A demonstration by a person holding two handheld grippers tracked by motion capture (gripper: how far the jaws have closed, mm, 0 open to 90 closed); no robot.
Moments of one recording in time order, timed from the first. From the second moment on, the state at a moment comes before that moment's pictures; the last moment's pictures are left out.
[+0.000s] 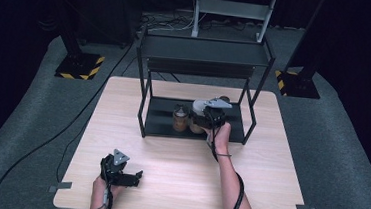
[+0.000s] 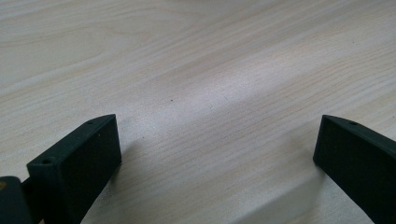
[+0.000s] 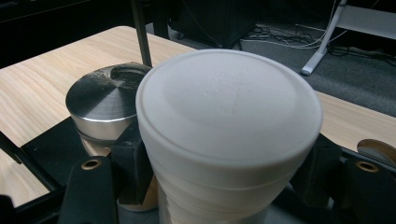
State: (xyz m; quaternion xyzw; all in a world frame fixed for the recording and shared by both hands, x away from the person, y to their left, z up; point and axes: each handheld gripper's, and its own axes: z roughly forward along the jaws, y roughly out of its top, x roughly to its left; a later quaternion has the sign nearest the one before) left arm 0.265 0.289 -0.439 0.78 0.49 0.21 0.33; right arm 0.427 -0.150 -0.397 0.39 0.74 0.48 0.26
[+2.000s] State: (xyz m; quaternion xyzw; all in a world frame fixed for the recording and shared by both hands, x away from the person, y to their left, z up) left arm 0.265 0.289 -0.439 0.78 0.49 0.21 0.33; right arm 0.218 -0.259 -0.437 0.52 0.75 0.35 0.22
